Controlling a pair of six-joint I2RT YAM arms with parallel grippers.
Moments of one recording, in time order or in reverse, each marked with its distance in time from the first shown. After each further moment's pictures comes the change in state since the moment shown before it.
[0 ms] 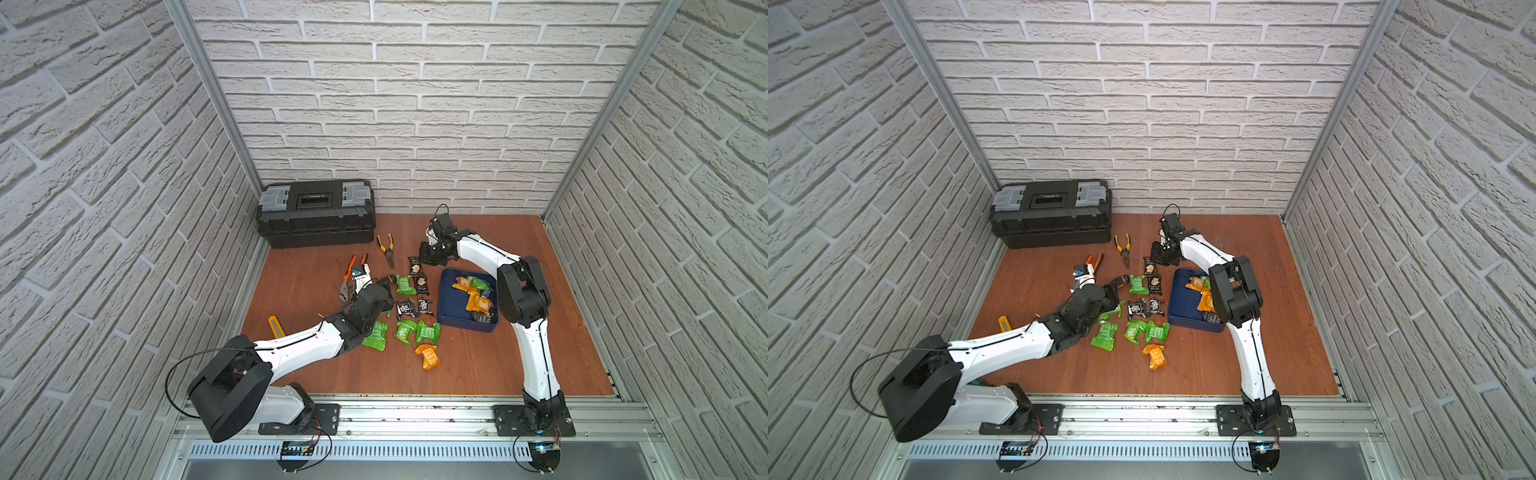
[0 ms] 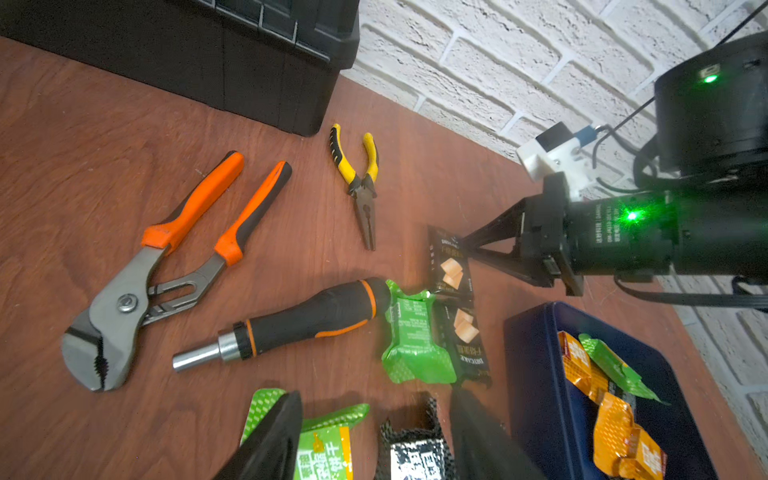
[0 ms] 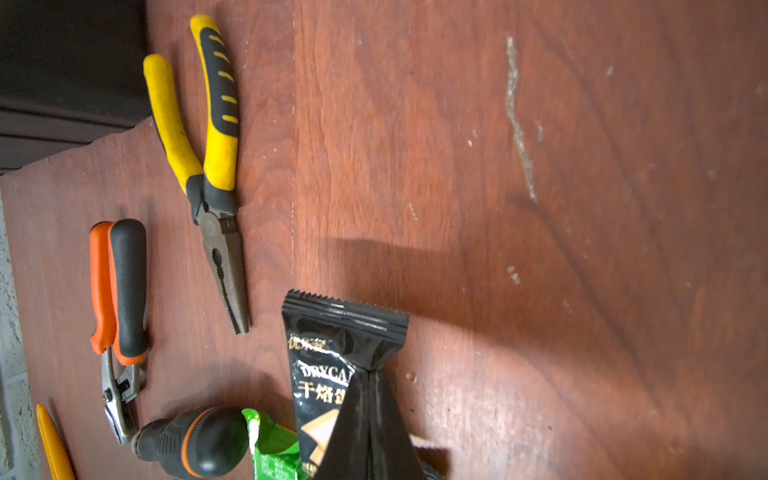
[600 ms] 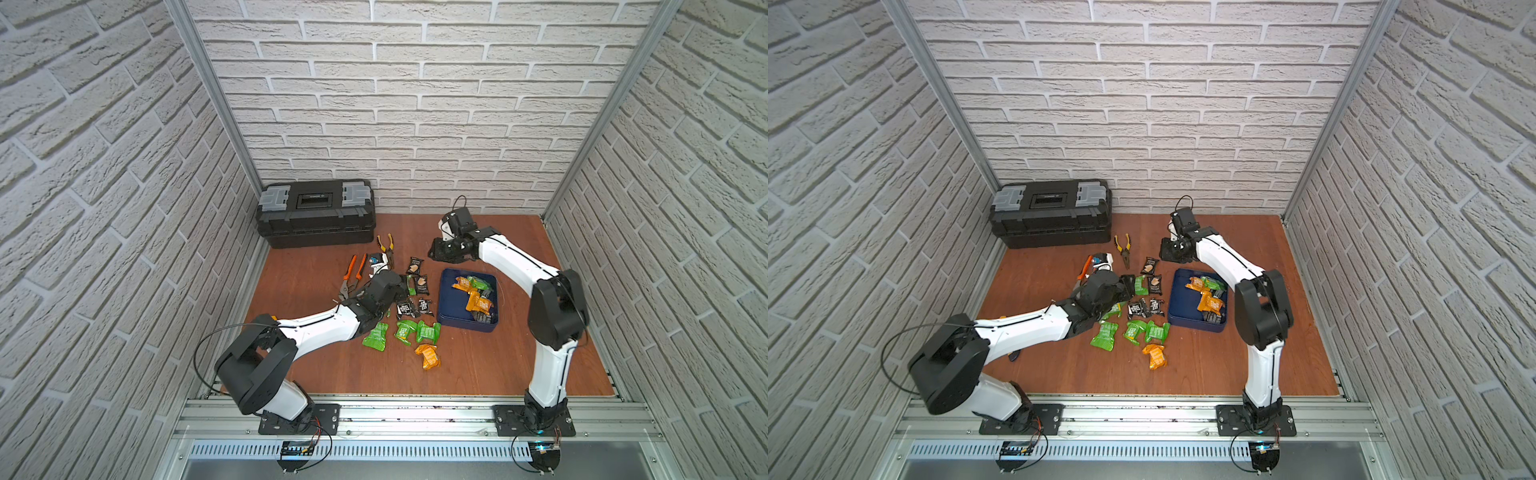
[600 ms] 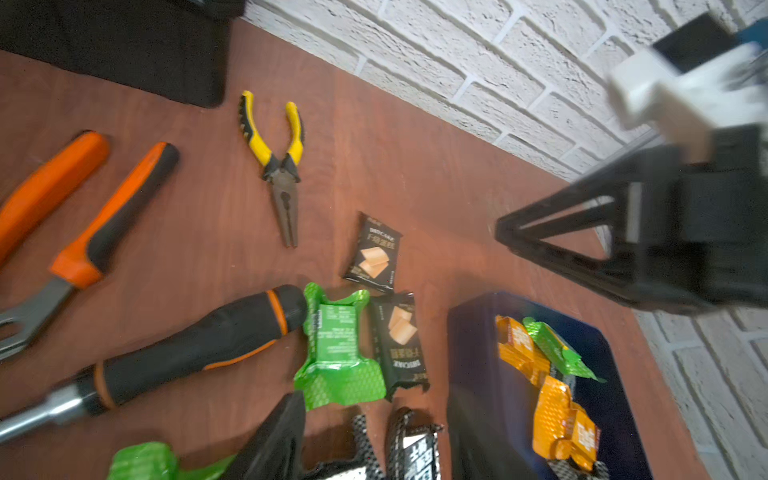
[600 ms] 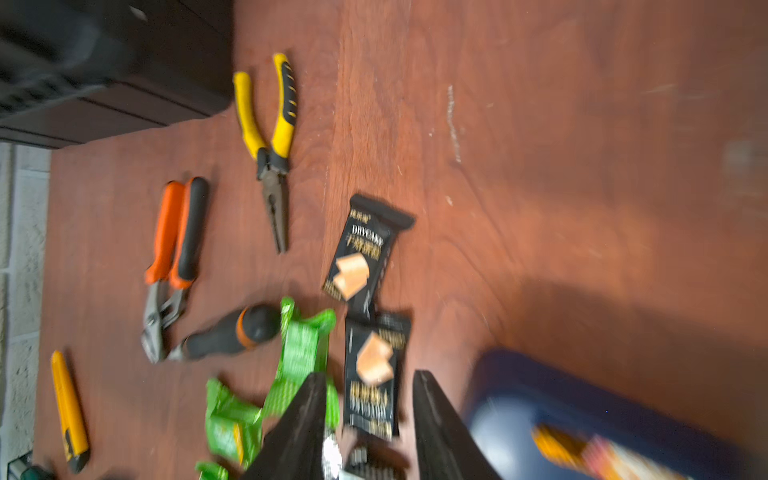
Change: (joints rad) left arm 0.005 0.211 0.214 -0.003 0.185 0.007; right arm -0.018 -0.426 -0.284 -0.045 0.095 -0.074
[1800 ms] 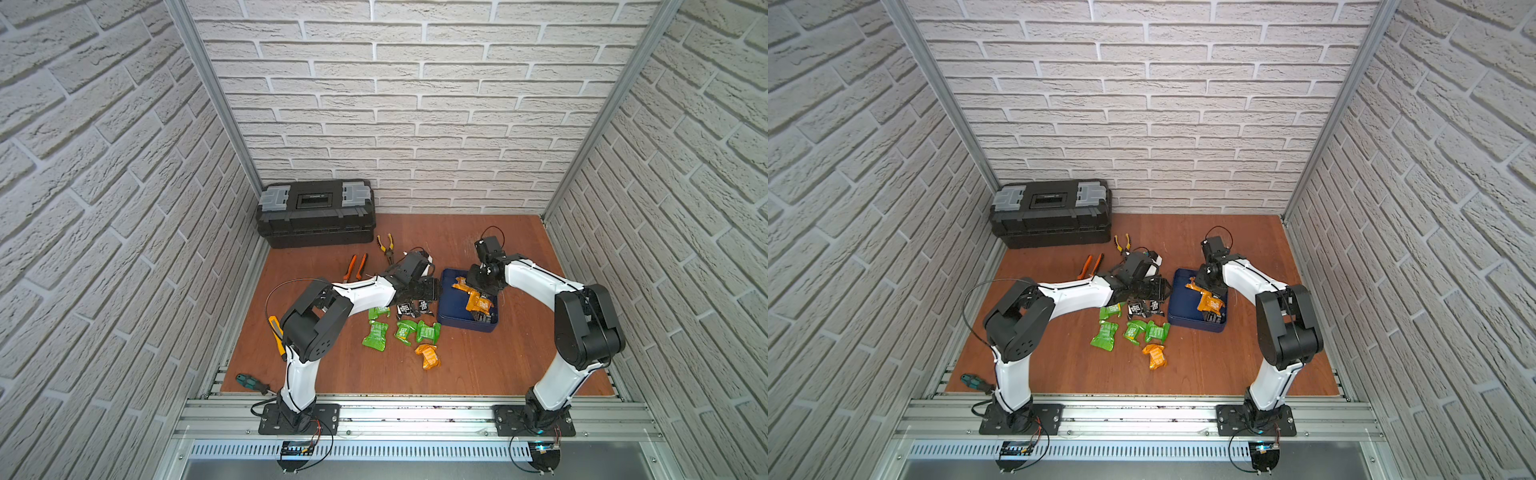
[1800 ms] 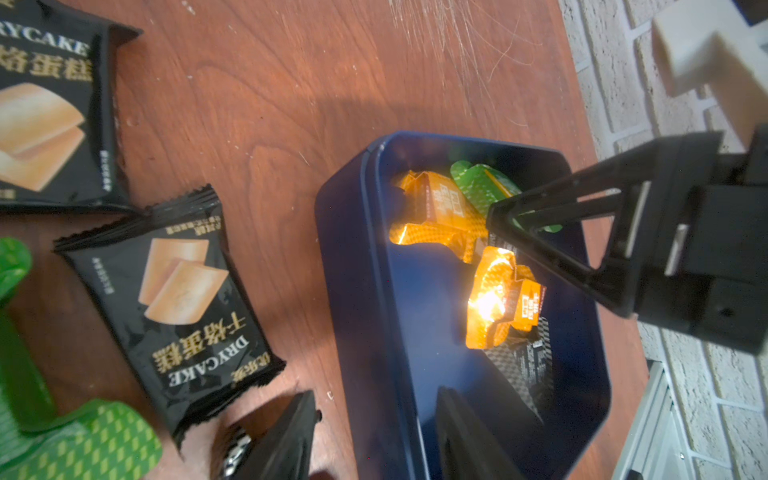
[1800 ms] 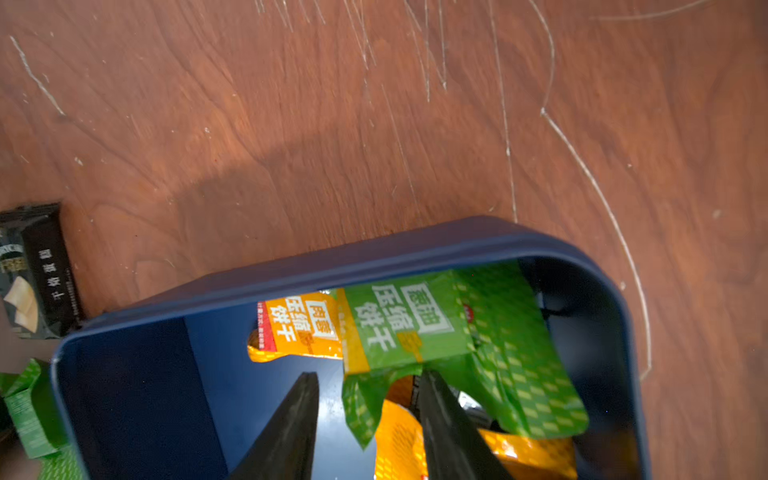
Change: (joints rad) left arm 0.002 0.408 0.423 -0.245 0.546 0.145; right arm -0.138 -0.115 -0.406 0.051 0.215 0.229
